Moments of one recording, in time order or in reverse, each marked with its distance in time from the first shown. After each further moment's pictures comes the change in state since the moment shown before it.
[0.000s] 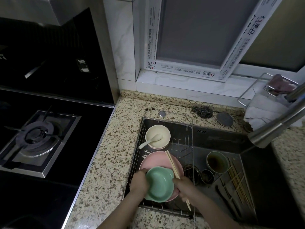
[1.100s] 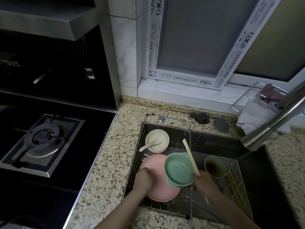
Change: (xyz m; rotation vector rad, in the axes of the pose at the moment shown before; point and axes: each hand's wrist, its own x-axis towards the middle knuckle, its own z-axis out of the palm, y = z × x) left_hand -0.025 0.039 -0.026 -0.023 -0.045 0.026; right_hand -0.032 0.000 -0.060 -0.022 0.263 -0.226
